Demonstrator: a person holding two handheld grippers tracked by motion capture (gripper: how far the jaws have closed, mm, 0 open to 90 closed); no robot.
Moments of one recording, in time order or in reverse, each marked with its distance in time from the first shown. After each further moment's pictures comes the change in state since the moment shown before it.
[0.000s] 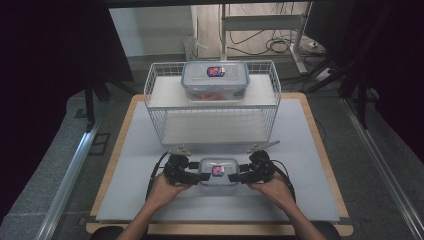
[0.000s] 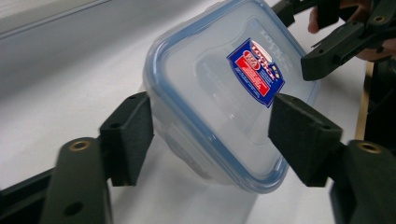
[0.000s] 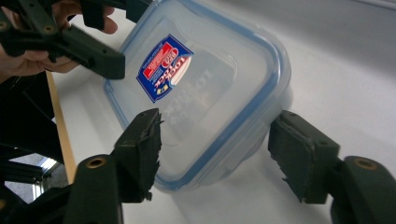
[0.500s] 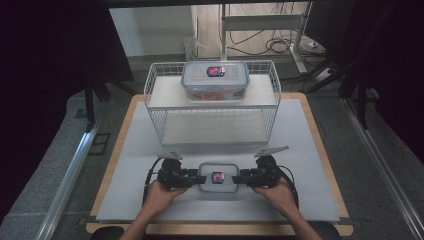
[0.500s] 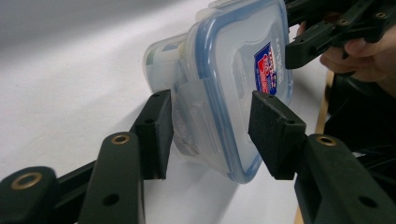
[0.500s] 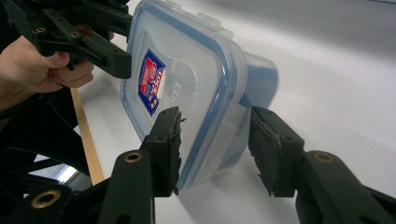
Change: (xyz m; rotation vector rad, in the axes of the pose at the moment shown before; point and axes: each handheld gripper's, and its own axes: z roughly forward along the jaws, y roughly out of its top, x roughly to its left) left arm 0.002 -0.018 -0.012 -0.046 -0.097 -0.092; right arm 0.003 -0.016 -0.014 -0.072 0.045 0.034
